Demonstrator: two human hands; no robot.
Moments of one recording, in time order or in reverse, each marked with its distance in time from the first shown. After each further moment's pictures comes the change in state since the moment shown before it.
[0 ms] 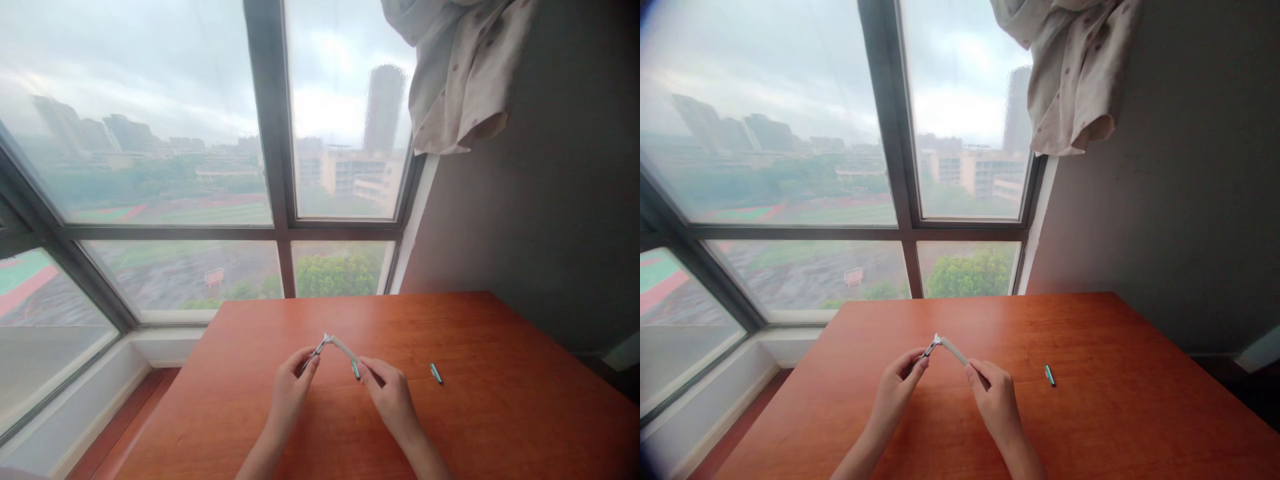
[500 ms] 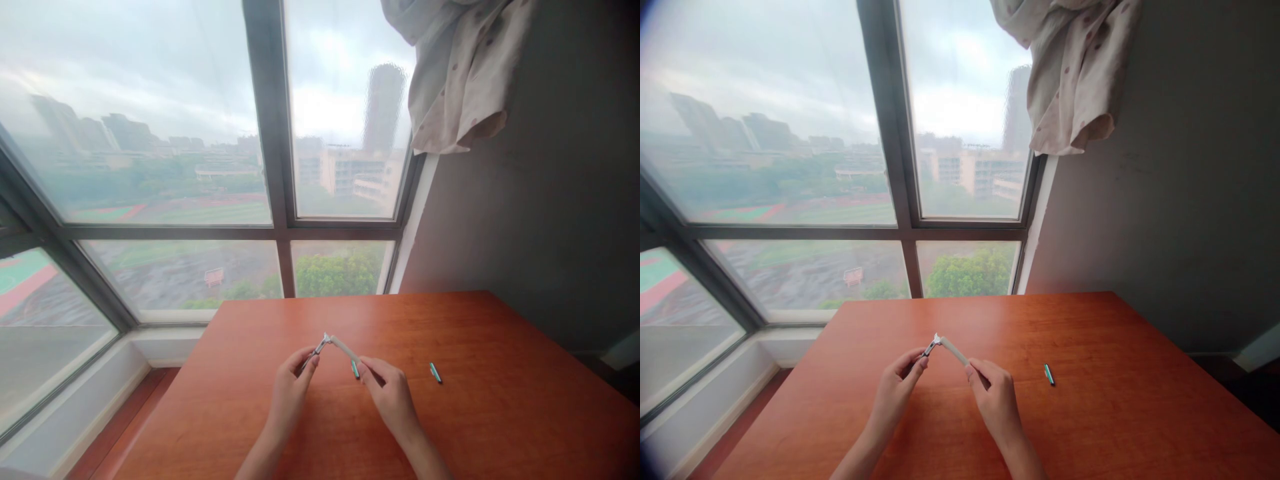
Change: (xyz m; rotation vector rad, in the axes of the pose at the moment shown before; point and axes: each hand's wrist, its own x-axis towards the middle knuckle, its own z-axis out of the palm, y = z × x) left_hand 0.000 -0.004 -0.001 0.004 -0.009 0.007; right_hand 0.000 -0.001 -0.001 -0.014 -0.002 0.002
